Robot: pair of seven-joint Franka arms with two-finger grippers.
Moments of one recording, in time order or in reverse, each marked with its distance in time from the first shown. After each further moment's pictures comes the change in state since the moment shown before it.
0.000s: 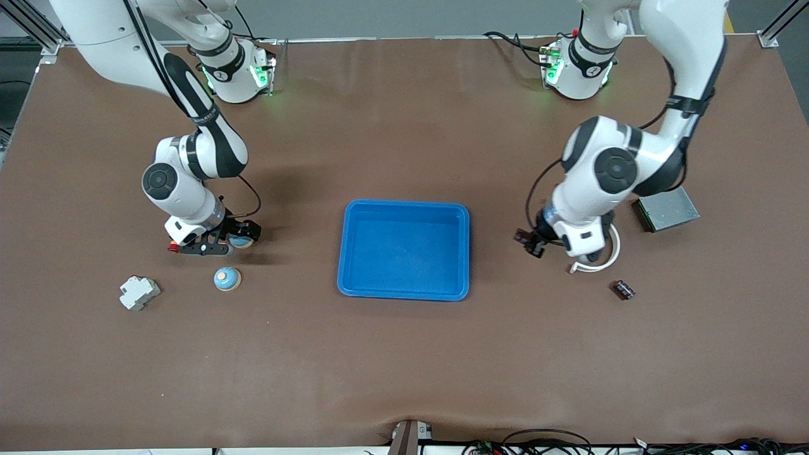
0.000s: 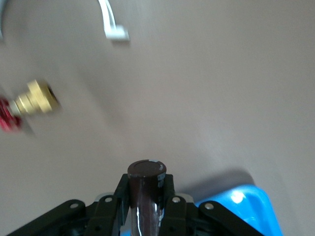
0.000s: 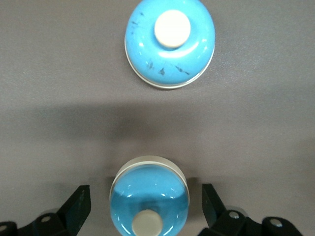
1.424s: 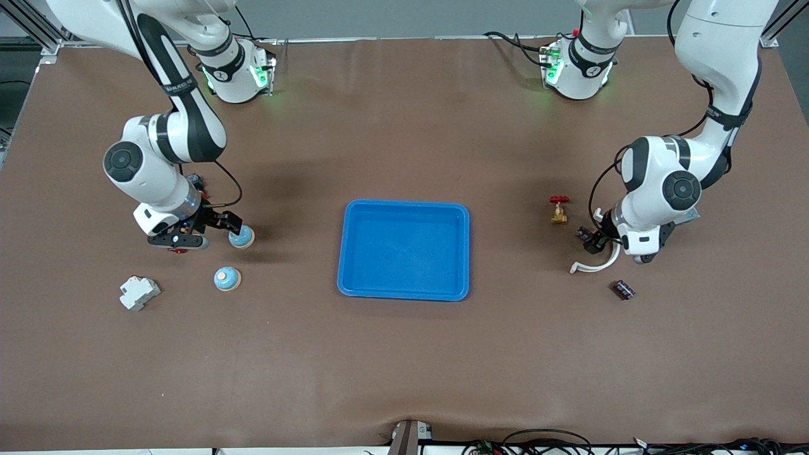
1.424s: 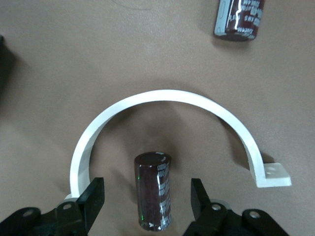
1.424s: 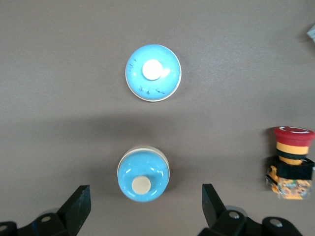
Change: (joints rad) left arm 0.141 0.021 0.235 -0.309 0.000 0.223 0.607; right arm -0.029 -0.158 0.001 0.001 0.000 -0.137 0.000
